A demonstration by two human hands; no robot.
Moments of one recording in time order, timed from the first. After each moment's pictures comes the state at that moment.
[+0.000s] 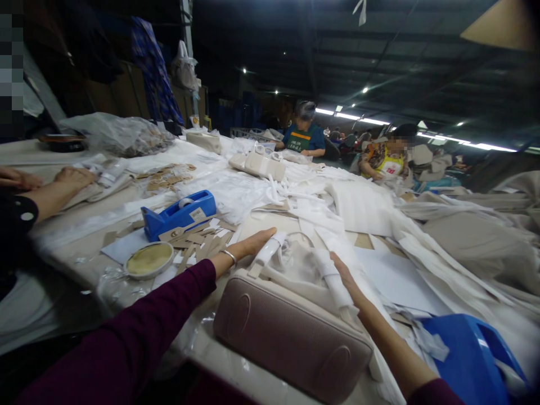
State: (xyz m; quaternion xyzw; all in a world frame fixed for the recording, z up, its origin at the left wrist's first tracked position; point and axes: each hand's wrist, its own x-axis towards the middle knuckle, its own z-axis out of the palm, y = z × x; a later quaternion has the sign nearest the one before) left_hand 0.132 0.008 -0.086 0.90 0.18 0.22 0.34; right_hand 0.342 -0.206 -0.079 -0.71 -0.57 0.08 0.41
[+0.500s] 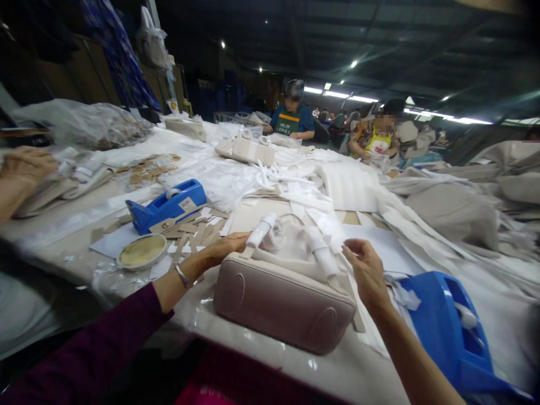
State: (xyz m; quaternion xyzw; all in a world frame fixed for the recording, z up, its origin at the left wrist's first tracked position) left_hand 0.049 -0.066 -0.053 0.69 0.20 0.14 0.68; right_hand 0.325 -0.268 -0.059 -0.74 -0.35 0.10 0.56
